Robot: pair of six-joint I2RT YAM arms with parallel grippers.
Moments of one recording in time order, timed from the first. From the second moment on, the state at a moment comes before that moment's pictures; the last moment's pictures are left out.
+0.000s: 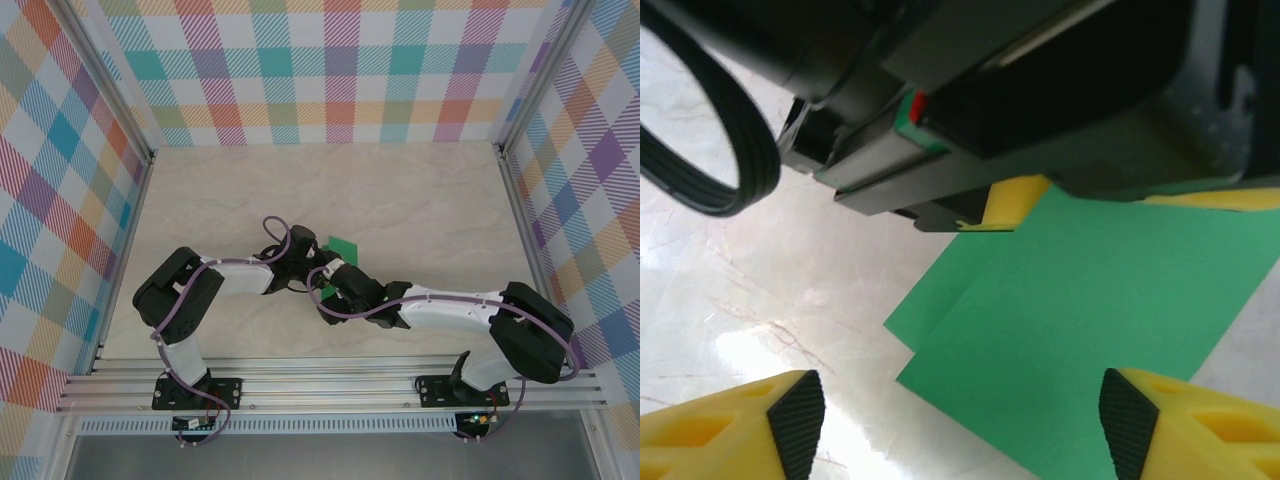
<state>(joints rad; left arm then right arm) -0.69 1.78 0.85 0.21 0.38 -1.32 1.04 1.45 0.73 -0.19 0.16 0.30</state>
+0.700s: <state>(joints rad) -0.69 1.76 0.85 0.20 0.37 -1.31 1.03 1.45 0.75 -0.24 0.21 0.34</state>
